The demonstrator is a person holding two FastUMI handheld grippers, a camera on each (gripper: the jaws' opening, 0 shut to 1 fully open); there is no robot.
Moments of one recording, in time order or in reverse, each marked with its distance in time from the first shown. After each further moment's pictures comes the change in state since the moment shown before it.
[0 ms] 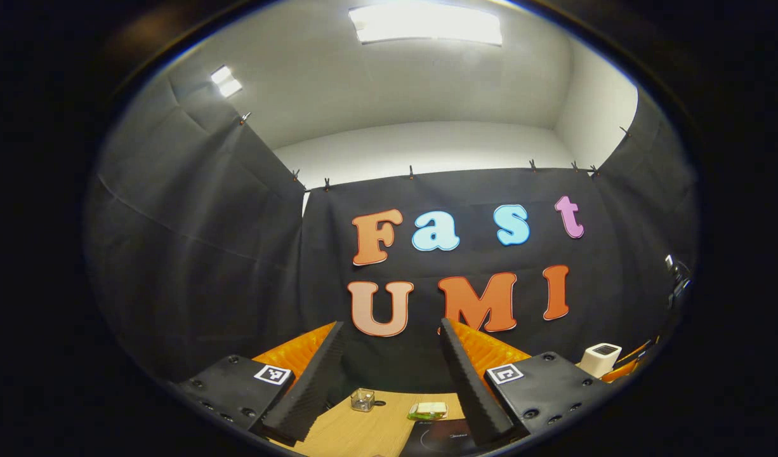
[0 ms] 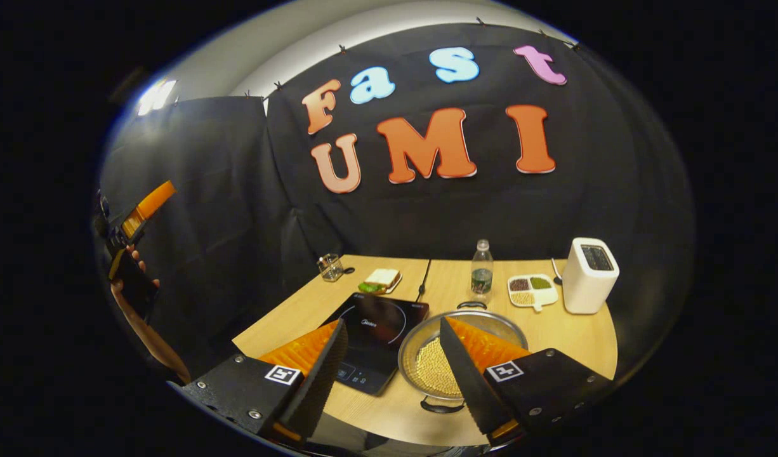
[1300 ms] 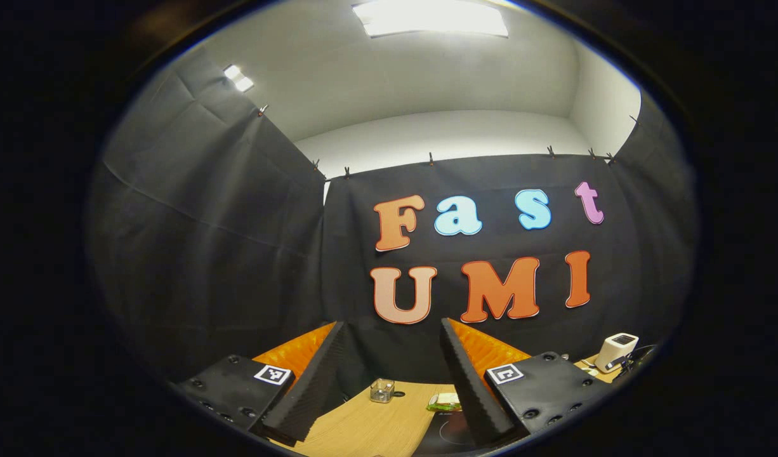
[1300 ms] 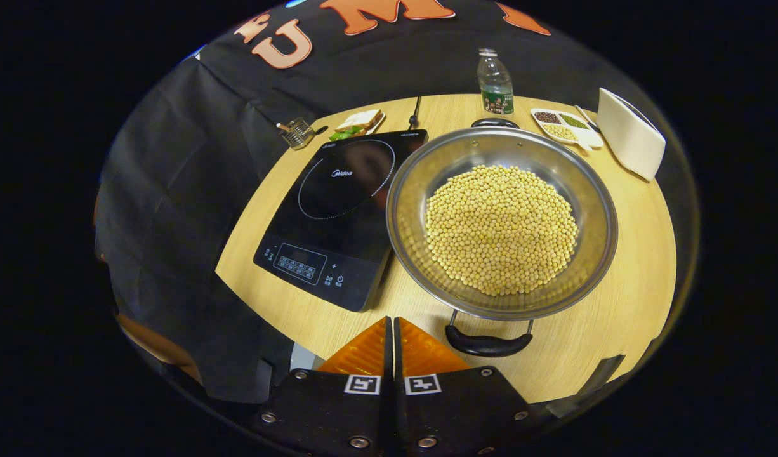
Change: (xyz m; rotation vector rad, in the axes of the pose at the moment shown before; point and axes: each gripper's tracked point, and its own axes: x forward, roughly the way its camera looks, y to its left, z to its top) left arm -0.006 0.032 -0.041 0.006 0.043 0.085; right arm 0.095 -0.005 -0.211 0.155 0.629 0.020
